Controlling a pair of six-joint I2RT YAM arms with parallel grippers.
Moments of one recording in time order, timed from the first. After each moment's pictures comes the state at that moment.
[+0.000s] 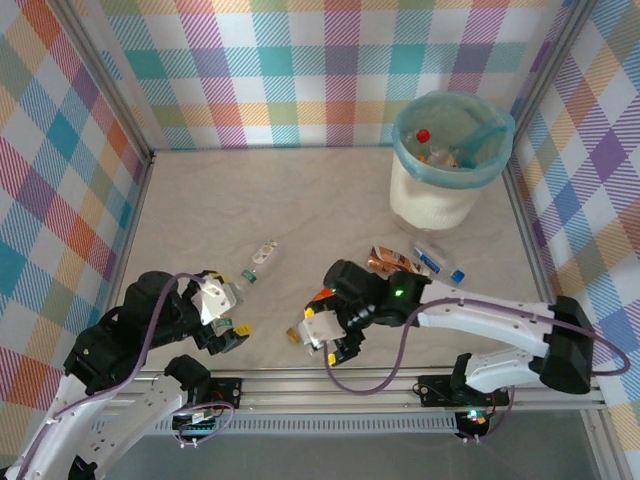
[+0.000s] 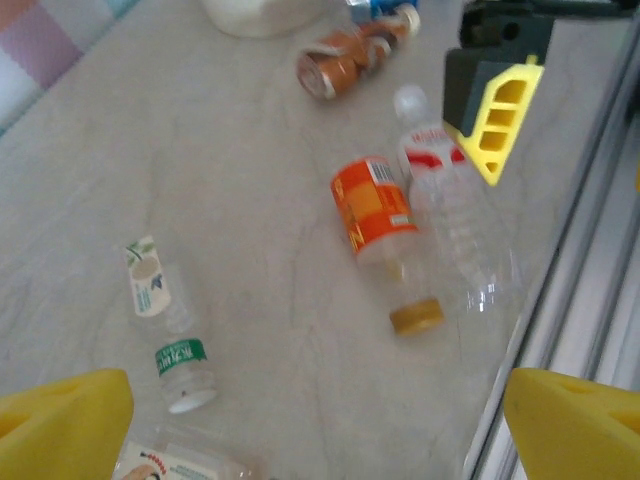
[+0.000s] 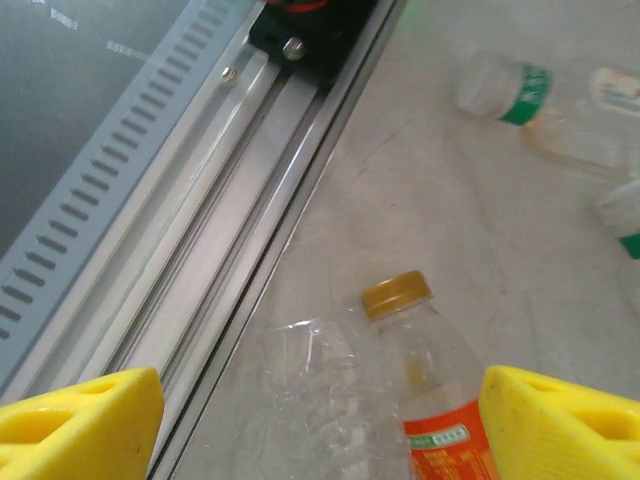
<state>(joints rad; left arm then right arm) -0.58 0.48 0.93 -1.11 0.23 0.45 1.18 1.31 1.02 -0.70 -0.35 -0.84</state>
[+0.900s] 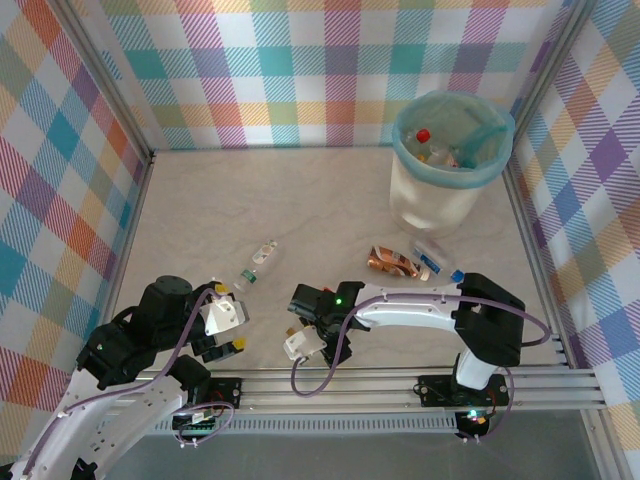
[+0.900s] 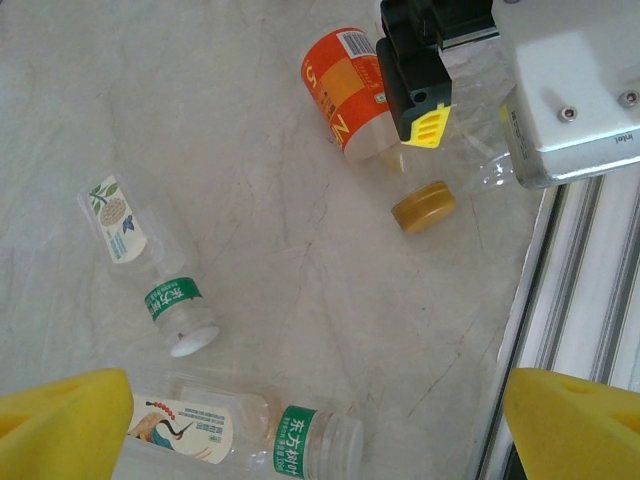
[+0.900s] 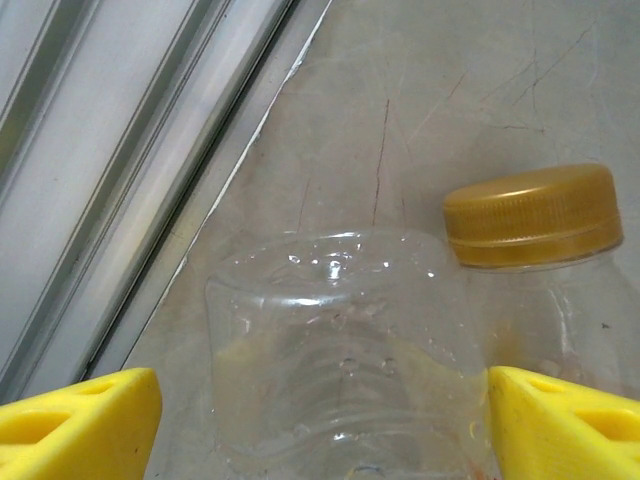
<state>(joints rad) -0.58 0.47 0.85 -1.19 0.17 0.64 1.24 1.68 1.10 -0.74 -0.09 -0.93</state>
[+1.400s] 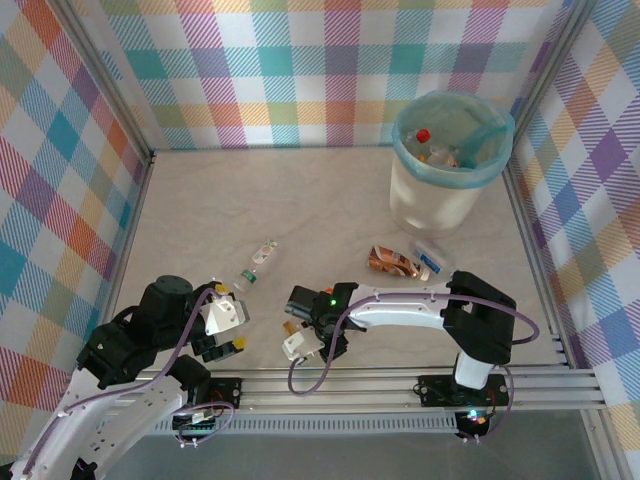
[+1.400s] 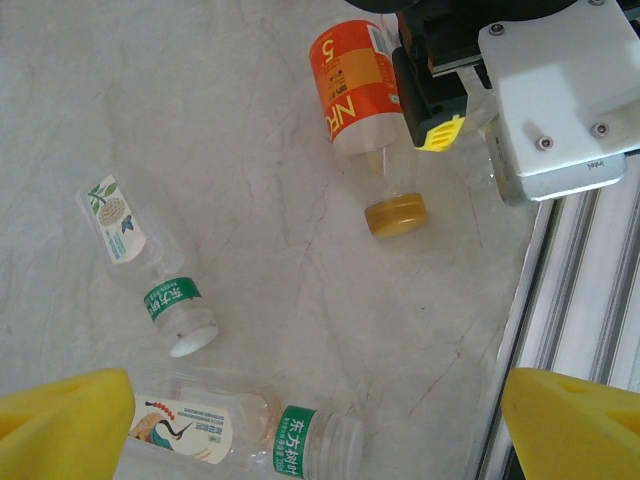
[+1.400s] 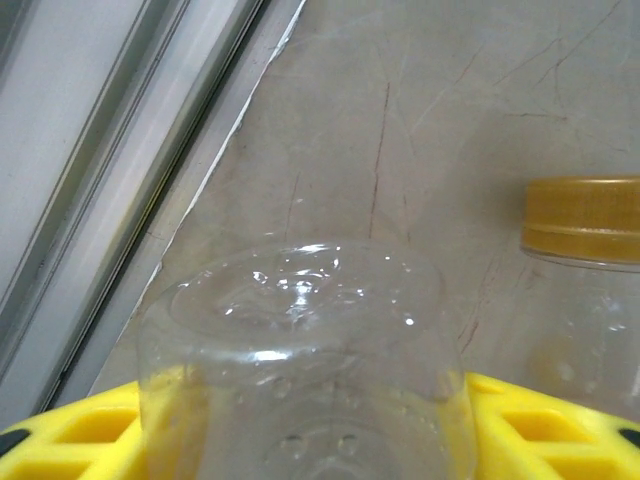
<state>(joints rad) -0.58 0.48 0.85 -1.18 0.18 0.64 1.25 1.72 1.11 -0.73 -0.07 -0.92</state>
